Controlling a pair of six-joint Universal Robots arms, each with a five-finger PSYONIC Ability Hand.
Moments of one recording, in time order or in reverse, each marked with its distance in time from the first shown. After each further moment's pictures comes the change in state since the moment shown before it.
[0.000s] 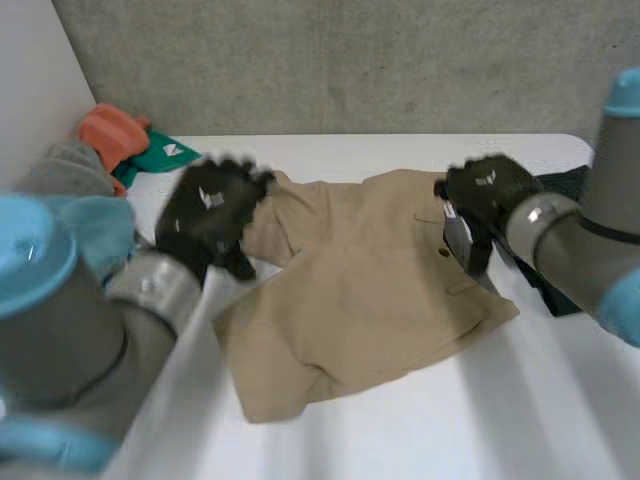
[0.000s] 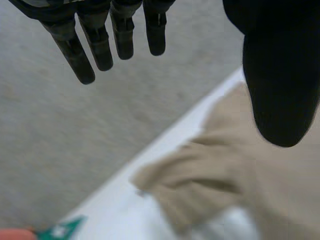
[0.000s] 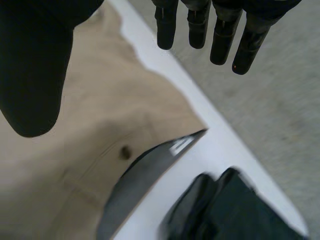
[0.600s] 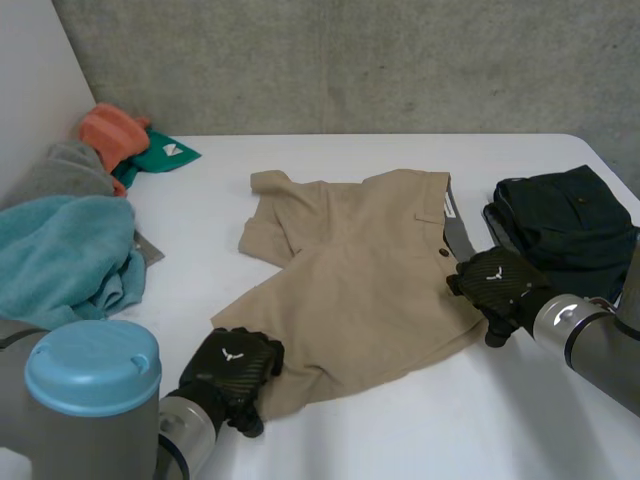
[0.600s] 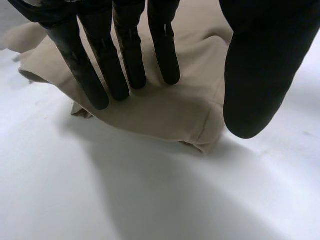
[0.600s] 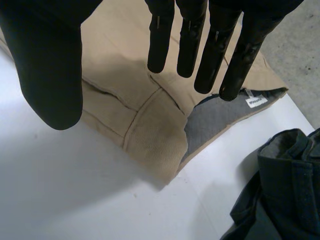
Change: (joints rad) left arm -0.112 -0.087 -0.262 -0.167 -0.044 -0.185; right arm -0.248 -0.014 0.538 -0.340 -0.368 -0.244; left_hand 0.342 0.339 0.339 0.344 0.335; right_hand 0.258 0.310 0.325 0.303 0.278
